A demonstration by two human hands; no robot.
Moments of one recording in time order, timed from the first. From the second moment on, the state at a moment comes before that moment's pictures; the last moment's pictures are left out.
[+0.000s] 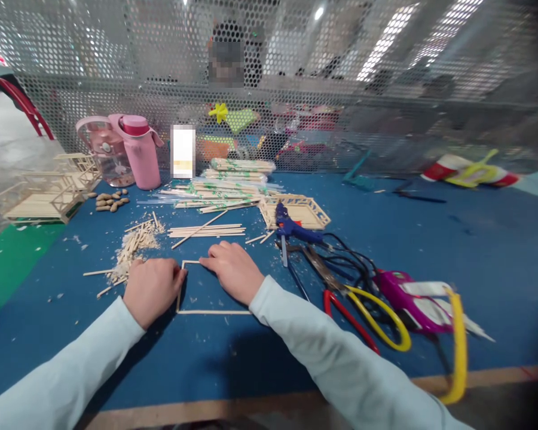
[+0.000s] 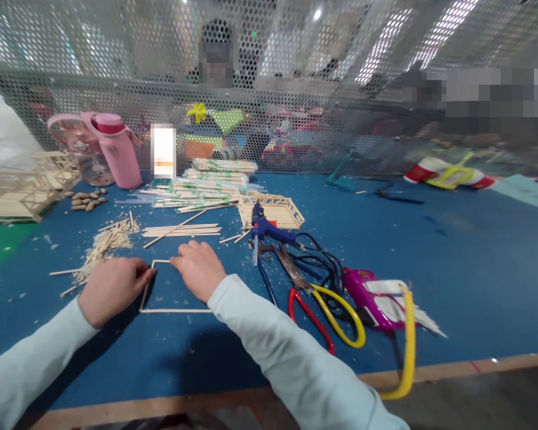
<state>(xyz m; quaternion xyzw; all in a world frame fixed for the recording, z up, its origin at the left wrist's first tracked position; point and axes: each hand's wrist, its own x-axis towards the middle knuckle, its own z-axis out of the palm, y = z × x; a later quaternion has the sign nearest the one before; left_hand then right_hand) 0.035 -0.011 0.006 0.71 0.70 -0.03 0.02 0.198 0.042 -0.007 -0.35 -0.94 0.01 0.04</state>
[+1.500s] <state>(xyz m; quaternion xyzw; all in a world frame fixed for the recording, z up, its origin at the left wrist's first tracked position) 0.083 0.037 0.010 0.86 0.51 -0.03 0.00 0.254 0.020 -0.022 -0.55 -0.77 0.22 0.23</state>
